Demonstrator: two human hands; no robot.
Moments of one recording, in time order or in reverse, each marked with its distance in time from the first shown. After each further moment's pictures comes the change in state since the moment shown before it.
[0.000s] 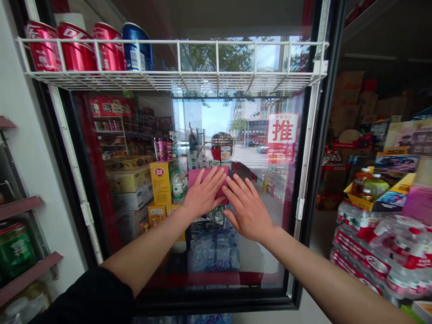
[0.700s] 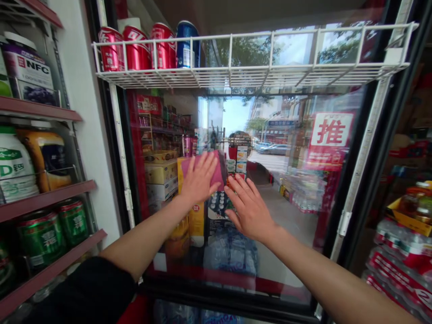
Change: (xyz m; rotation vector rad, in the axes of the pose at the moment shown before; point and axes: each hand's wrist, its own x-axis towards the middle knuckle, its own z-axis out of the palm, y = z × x) left_hand -0.056 -0.094 -0.025 0.024 0.027 -0.263; right_hand 0.050 -0.052 0.051 0.127 0.003 -0.073
